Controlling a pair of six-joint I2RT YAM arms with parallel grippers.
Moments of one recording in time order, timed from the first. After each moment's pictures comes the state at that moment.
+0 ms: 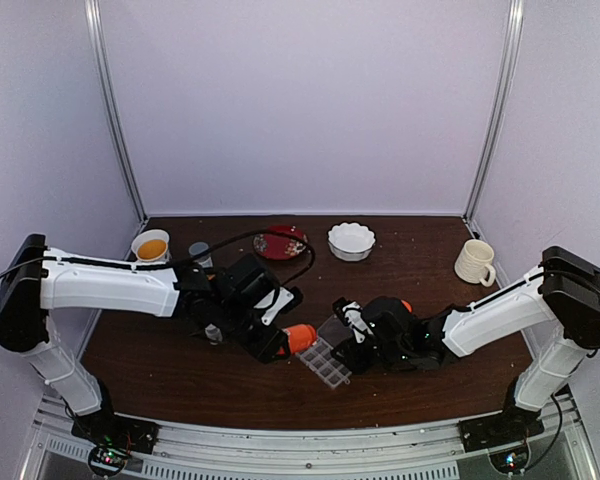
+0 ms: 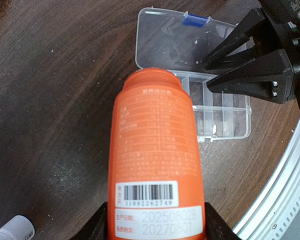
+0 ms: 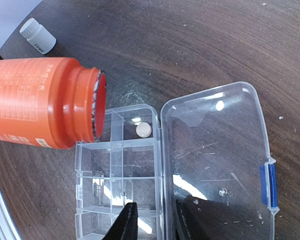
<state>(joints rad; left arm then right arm) -1.05 1.61 1.07 -0.50 0.07 -0.26 1.02 1.63 0.64 0.26 0.04 0.41</state>
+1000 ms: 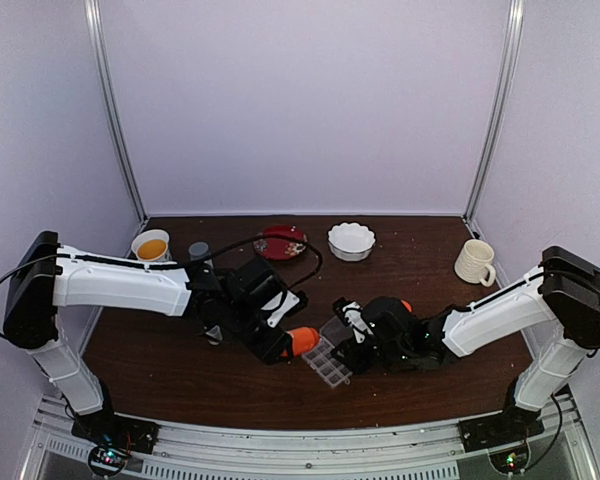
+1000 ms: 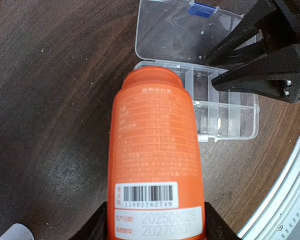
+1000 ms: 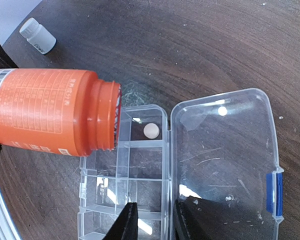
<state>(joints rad) -1.05 1.68 1.11 -0.51 0.07 -0.24 1.02 1.63 0.64 0.26 0.04 0.41</state>
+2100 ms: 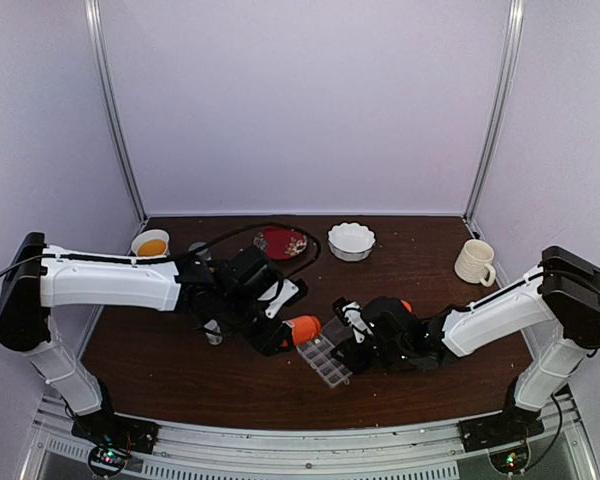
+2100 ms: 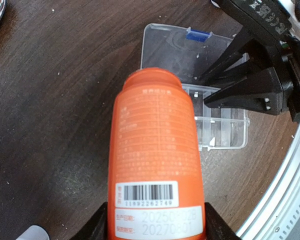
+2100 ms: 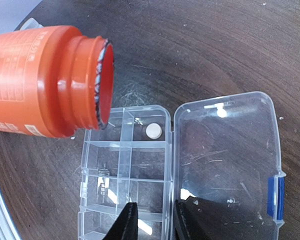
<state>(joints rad) -1.05 1.63 1.14 -0.53 0.03 -0.20 1.02 1.64 0.64 0.26 0.04 0.41</state>
